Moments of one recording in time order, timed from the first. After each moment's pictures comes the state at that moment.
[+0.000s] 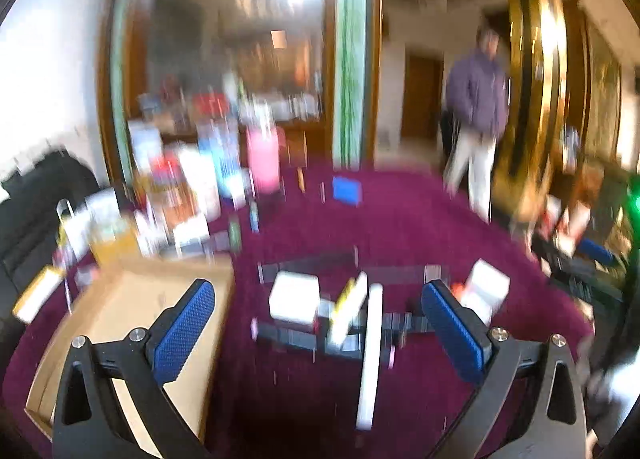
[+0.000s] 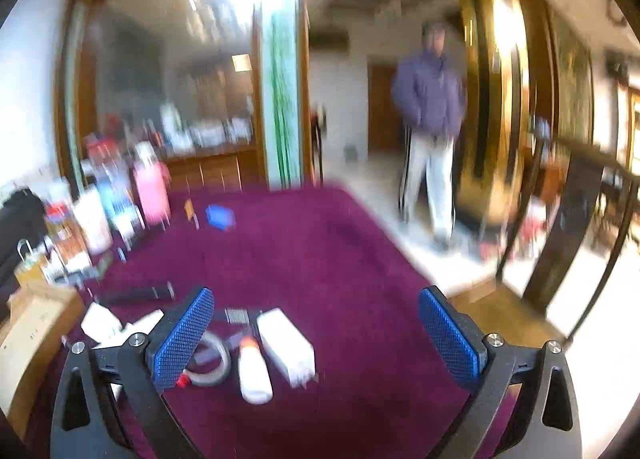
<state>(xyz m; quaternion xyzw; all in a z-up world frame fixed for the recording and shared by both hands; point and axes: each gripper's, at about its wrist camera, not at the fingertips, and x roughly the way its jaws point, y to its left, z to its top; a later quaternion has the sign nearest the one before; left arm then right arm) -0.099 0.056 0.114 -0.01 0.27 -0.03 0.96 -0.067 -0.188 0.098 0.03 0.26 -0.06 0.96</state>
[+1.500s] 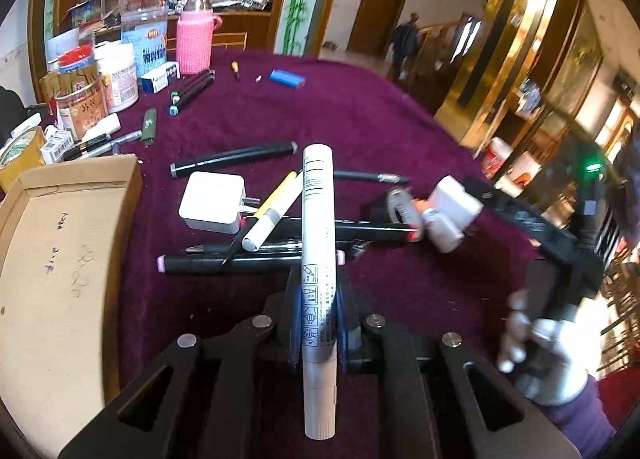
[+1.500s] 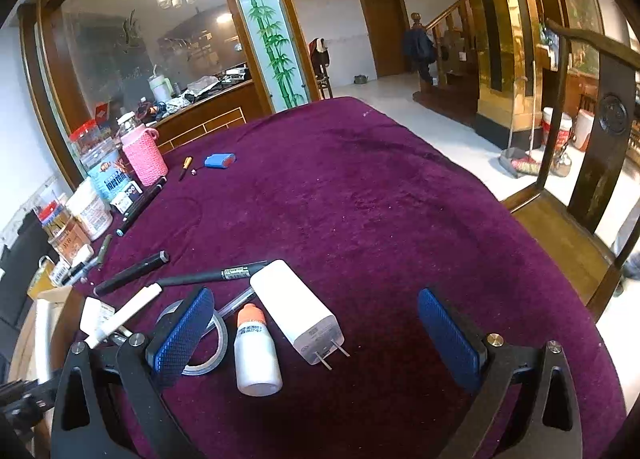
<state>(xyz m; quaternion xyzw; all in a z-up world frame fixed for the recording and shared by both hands) -0.079 0.045 0.064 -0.06 0.41 -0.16 0.89 -0.026 -0.209 0.041 0.14 0.33 -0.02 0.93</state>
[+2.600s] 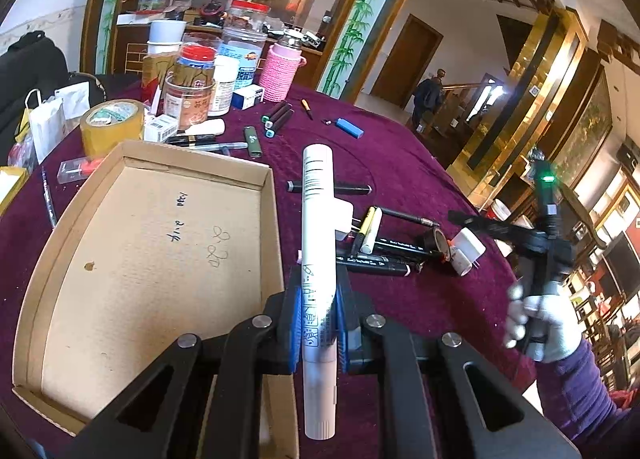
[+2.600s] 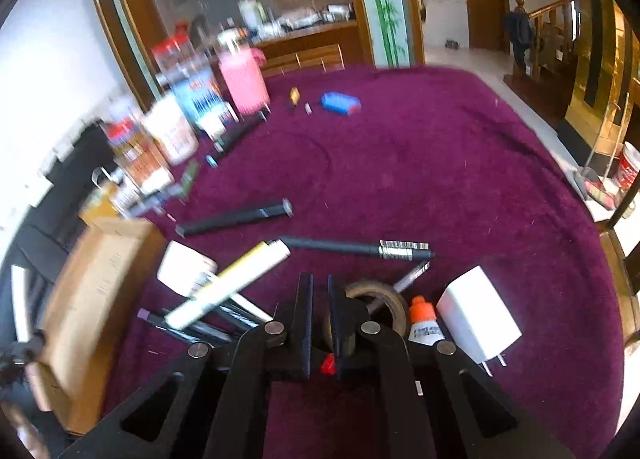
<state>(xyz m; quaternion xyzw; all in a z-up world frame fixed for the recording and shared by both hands) -0.131 0.183 0.091 -0.15 0.37 -0.12 0.91 0.002 -0.113 0.078 0.06 0.41 0.15 0.90</state>
